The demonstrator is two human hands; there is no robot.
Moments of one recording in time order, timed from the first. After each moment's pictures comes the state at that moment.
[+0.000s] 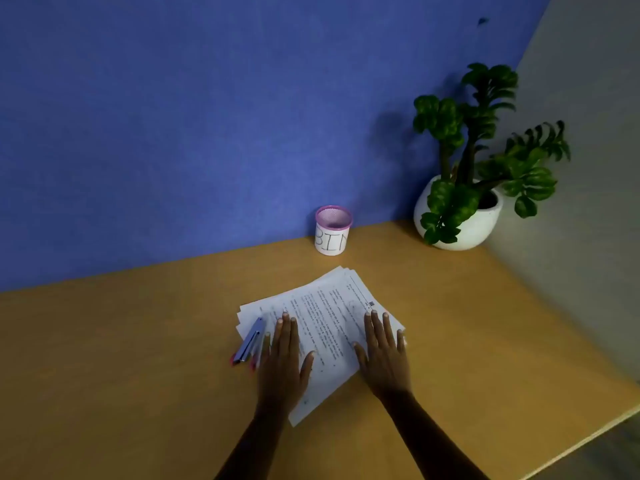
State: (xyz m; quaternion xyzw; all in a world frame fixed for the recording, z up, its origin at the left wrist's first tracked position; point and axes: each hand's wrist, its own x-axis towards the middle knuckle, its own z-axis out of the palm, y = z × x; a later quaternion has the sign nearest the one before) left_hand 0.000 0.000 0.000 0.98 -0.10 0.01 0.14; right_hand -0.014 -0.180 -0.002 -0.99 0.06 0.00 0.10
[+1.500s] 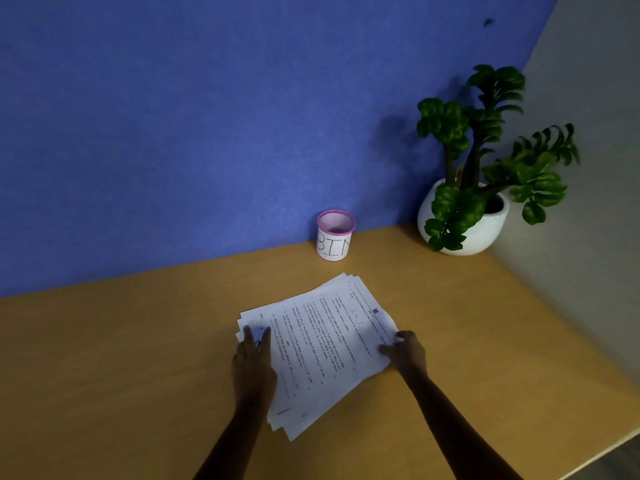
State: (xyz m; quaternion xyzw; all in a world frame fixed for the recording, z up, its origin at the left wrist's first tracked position) left_hand 0.017 0.028 -0.012 0.98 0.01 0.02 0.18; right_hand 0.018 -0.217 0.007 -0.83 0.34 0.05 0.44
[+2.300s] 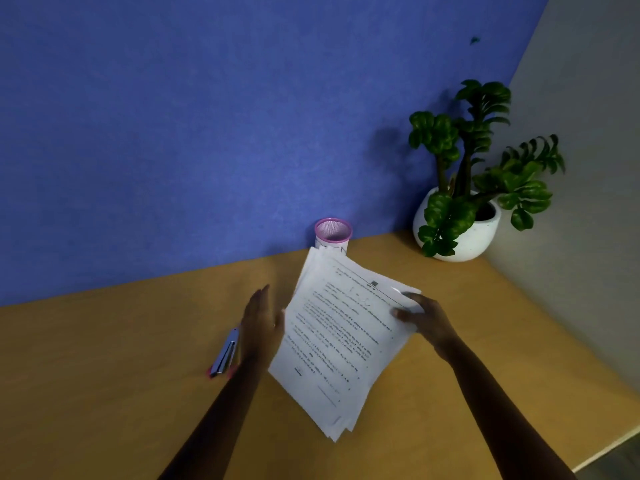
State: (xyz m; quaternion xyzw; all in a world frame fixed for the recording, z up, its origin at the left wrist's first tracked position) left_hand 0.063 0.015 0.049 0.92 -0.01 0.08 0.38; right_hand 0.026 -0.251 0.093 -0.83 0.12 -0.02 0.55
